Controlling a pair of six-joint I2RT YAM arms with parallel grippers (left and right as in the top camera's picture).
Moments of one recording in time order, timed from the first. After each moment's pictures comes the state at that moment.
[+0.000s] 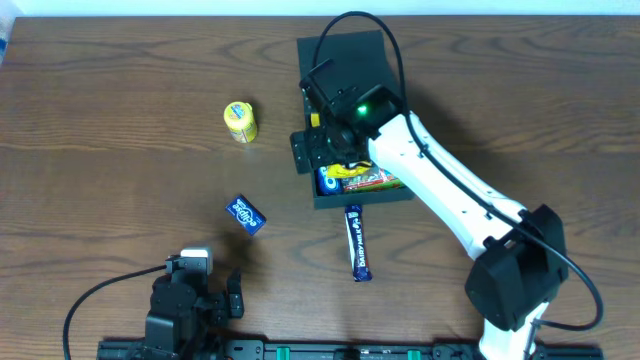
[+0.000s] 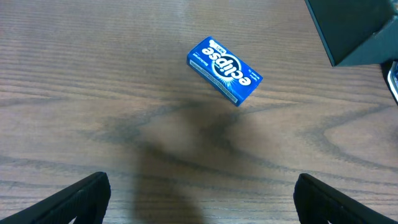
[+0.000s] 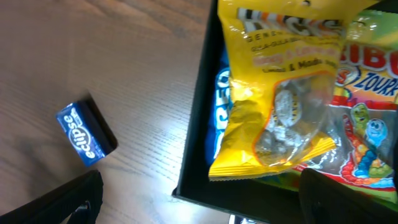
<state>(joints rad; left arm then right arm) -0.23 0.01 0.37 -1.11 -0.08 -0.19 0.69 1.96 1.77 -1.04 -0.08 0.44</state>
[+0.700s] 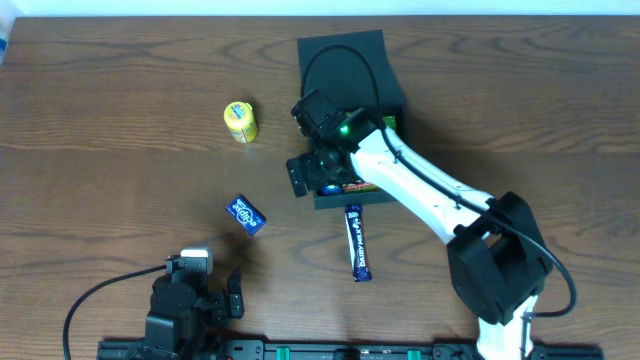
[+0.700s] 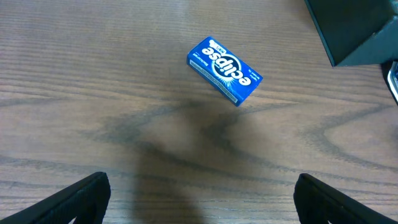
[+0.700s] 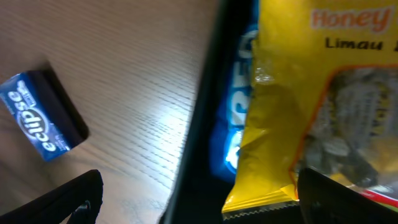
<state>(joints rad) -0.23 0.01 0.37 -1.11 -0.08 -0.19 0.72 2.02 1.62 -0.92 -0.11 0.42</state>
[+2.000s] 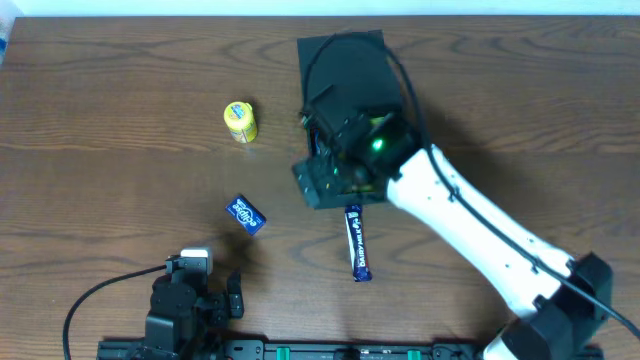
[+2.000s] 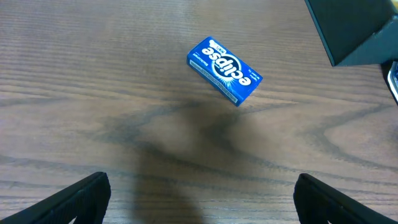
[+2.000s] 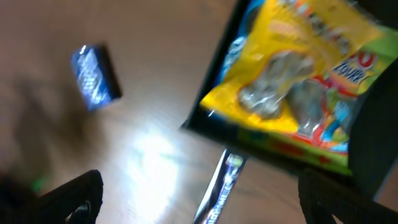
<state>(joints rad) -0.23 0.01 0.37 -1.11 -0.08 -0.19 0.80 1.75 1.66 -1.10 0.01 0.30</state>
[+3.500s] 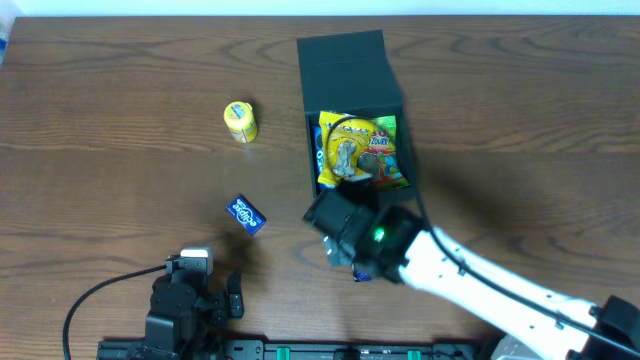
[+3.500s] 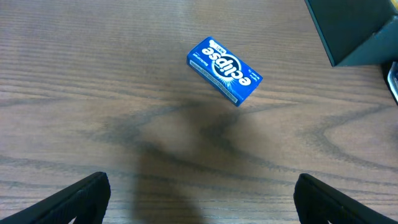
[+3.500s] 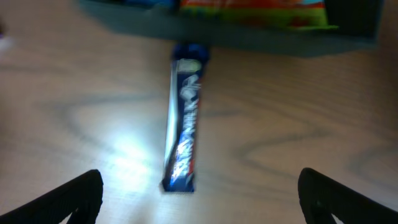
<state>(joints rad) -0.23 0.01 0.37 -1.11 -0.08 -0.19 0.95 1.51 1.14 -0.98 0.27 0.71</state>
